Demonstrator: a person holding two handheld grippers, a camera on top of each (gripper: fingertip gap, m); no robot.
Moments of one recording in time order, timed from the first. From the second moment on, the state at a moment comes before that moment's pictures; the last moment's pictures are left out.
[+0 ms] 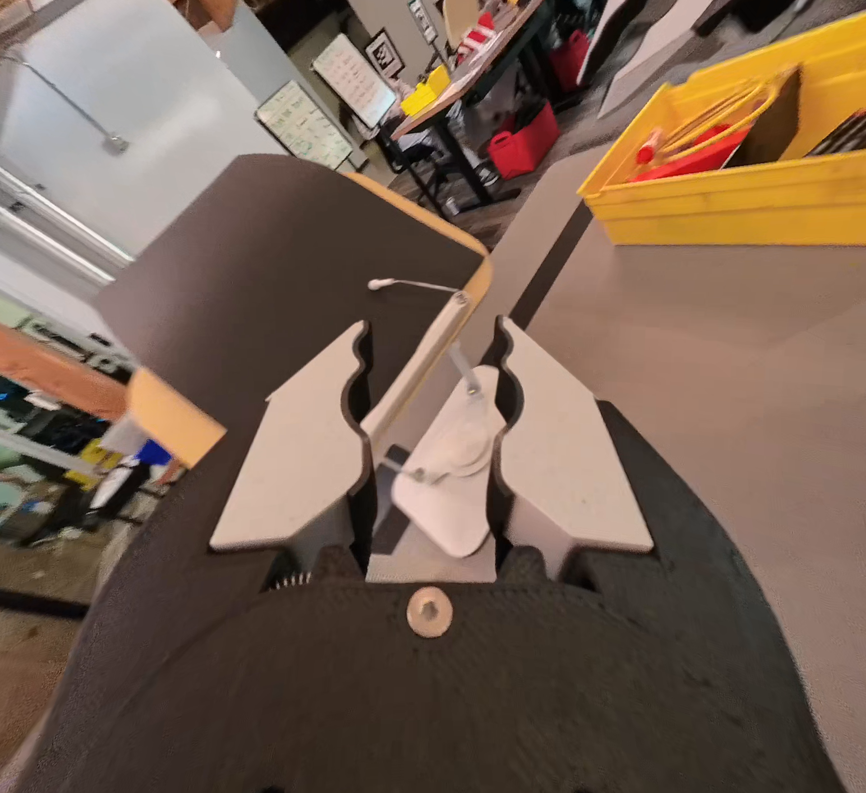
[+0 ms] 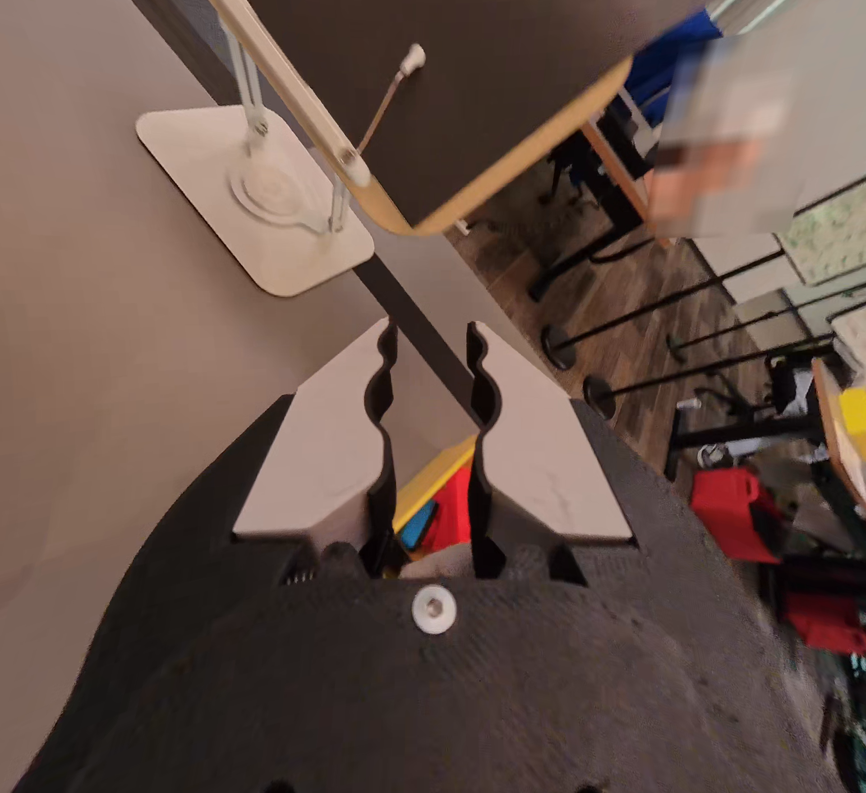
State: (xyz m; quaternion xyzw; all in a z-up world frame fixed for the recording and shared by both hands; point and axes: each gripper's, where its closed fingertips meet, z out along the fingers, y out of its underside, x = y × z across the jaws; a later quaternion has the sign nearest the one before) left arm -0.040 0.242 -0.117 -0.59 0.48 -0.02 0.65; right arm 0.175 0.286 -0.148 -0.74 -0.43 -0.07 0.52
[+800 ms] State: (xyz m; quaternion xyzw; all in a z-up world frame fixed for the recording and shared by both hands) left arm -0.414 0.074 -0.258 -0.87 0.34 0.08 0.36; right arm -0.053 0.266 -0.169 -0.60 -0.57 0.11 0.54
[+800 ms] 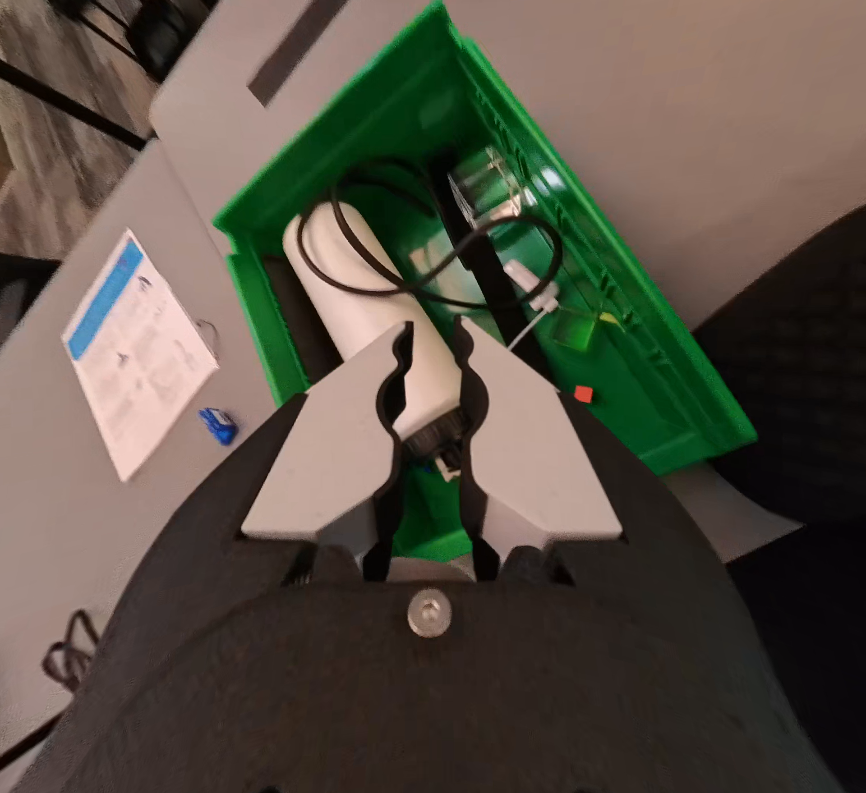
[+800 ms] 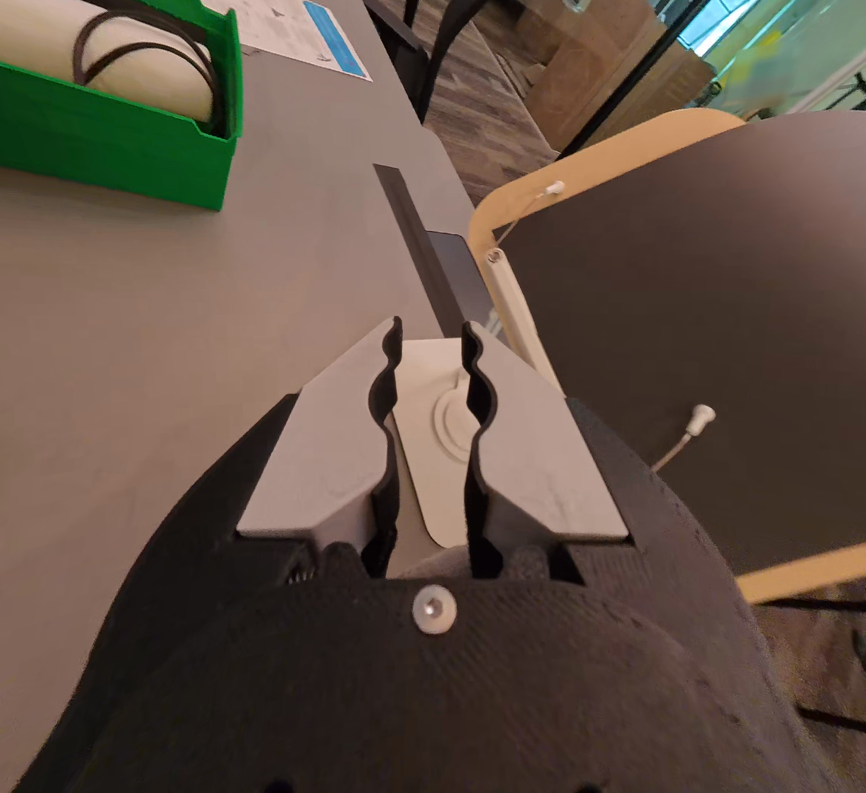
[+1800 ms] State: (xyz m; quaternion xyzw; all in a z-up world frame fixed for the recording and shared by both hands) left arm -0.358 0.176 -0.380 -0.73 0.67 0.03 0.13; right arm -0.080 0.266 -0.196 -0.59 -0.59 0.16 0.52
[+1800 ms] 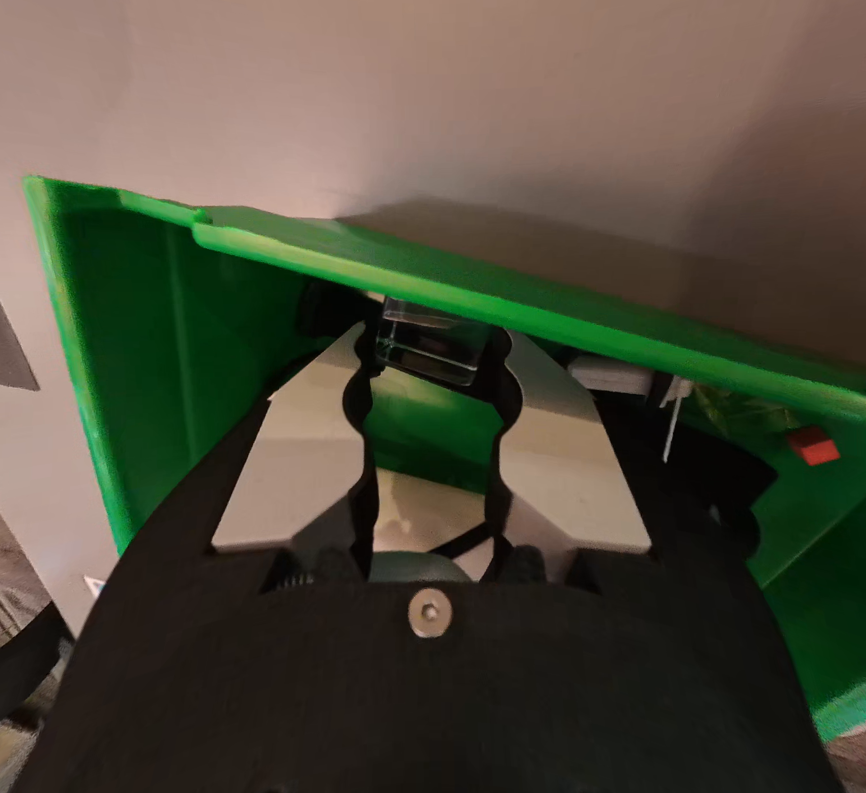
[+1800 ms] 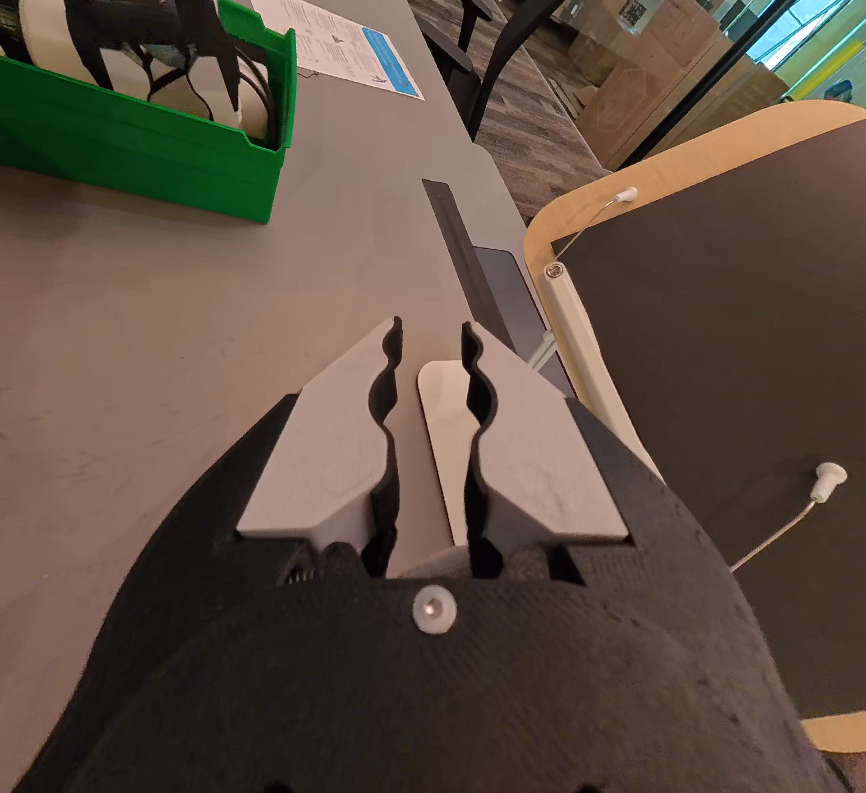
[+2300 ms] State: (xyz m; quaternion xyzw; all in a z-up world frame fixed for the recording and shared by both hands) left arm -0.369 0.179 -0.299 -0.77 0.57 -0.02 0.29; right arm -0.089 0.251 -0.179 -0.56 -0.60 0.17 0.54
